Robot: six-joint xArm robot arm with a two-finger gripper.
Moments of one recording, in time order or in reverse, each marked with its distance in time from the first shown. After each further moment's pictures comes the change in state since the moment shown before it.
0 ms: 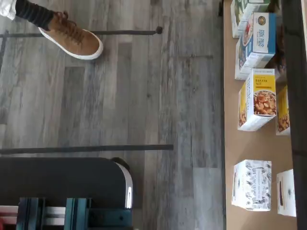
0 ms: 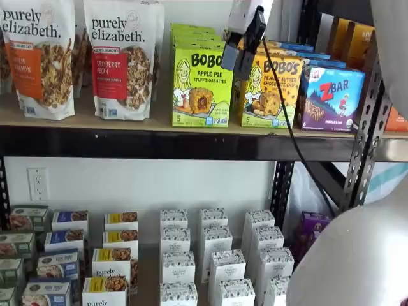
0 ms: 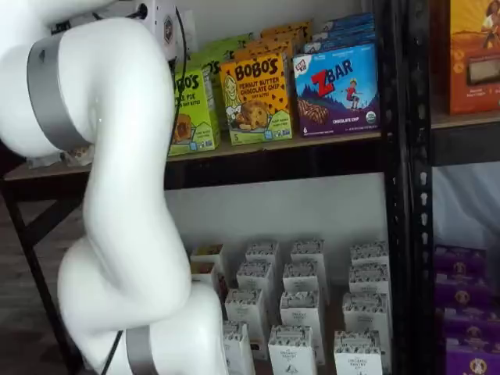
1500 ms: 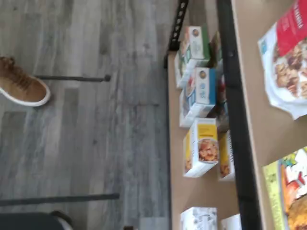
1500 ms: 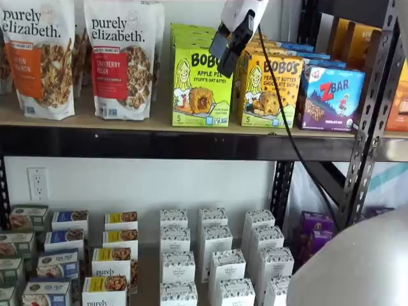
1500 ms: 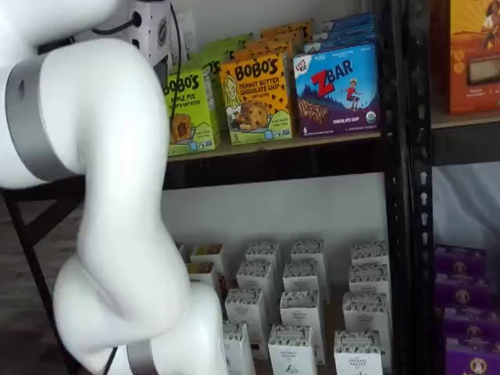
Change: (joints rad) arm 0.010 -0.143 0.187 0.087 -0.287 0.007
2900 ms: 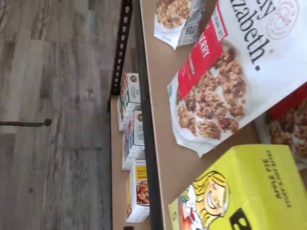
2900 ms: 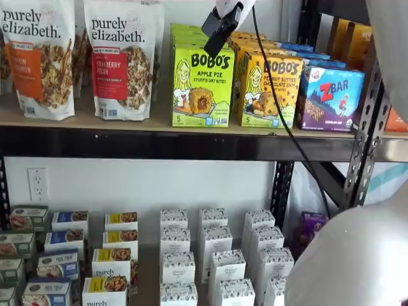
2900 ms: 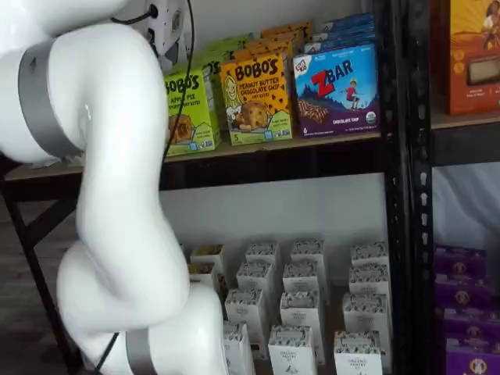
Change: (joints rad) arm -0.074 0.114 -0.055 0.120 -0.188 -0.077
